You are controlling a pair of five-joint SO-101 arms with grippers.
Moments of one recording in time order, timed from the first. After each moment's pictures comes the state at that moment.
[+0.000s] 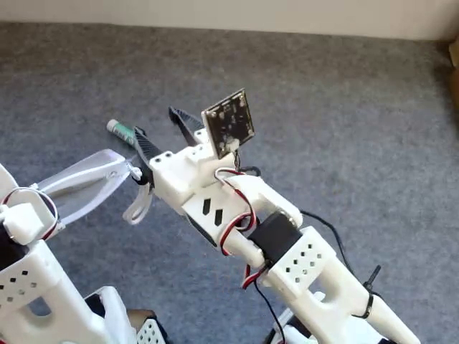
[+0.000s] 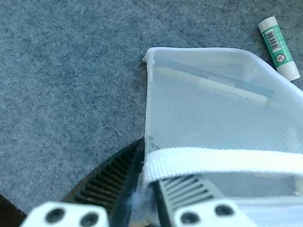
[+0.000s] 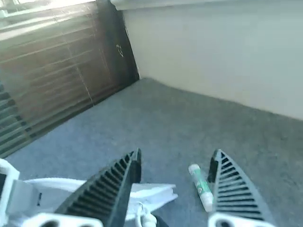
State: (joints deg) left arm -41.2 -51.6 25.0 94.6 6.7; right arm -49.6 -42.3 33.5 25.4 -11.1
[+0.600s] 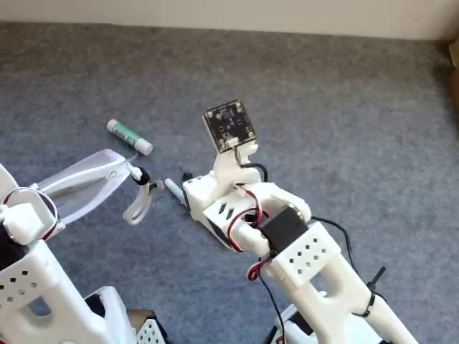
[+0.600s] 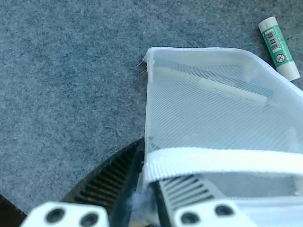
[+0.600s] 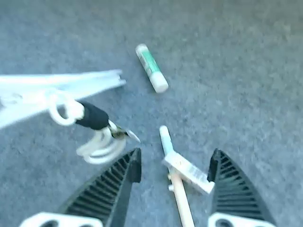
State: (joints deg) left arm -41.2 -51.6 25.0 94.6 6.7; right arm -44.2 -42.3 36.1 52.5 -11.1
